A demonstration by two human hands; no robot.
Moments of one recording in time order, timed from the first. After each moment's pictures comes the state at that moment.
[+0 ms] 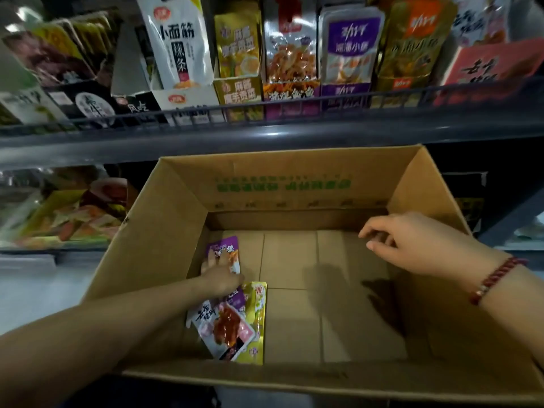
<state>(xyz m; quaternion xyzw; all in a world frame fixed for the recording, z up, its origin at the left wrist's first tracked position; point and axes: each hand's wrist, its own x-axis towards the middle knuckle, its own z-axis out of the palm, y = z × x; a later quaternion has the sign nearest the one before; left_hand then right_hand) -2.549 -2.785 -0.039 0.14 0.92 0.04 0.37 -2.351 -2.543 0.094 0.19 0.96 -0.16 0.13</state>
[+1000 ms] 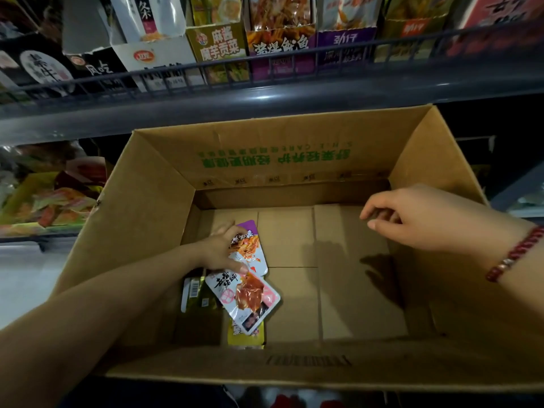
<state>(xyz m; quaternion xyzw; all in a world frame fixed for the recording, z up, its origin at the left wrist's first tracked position) -2.590 -2.779 -0.061 0.38 0.84 0.01 0.39 -2.353 -2.539 0.087 0.18 0.95 -0.20 0.16</state>
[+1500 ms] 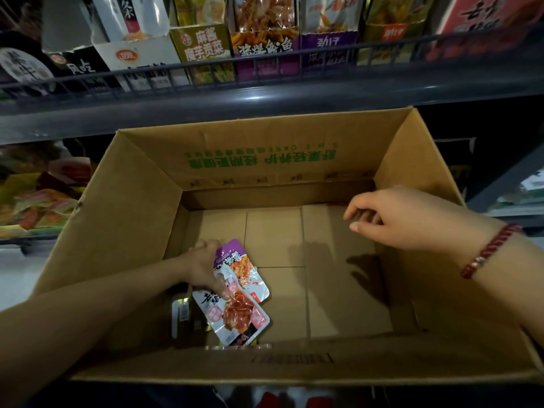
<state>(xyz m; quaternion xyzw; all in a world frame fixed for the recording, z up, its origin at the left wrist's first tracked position) -2.574 -2.792 -0.064 0.31 0.86 -0.04 0.40 -2.352 -2.538 0.086 0.18 0.95 -0.21 0.15</state>
